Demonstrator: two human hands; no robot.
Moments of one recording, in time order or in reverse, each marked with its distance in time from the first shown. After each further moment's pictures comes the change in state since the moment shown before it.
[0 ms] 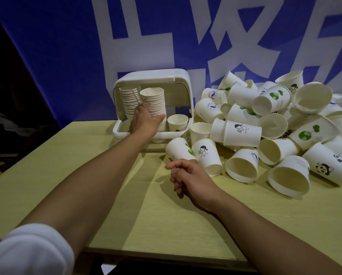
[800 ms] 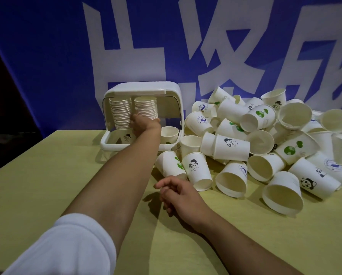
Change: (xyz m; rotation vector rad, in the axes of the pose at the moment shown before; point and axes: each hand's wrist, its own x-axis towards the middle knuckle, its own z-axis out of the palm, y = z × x) left_hand 0.035 0.042 0.045 -0.547 0.199 -0.405; right_hand -0.005 0.005 0.003 -0.164 0.020 -0.065
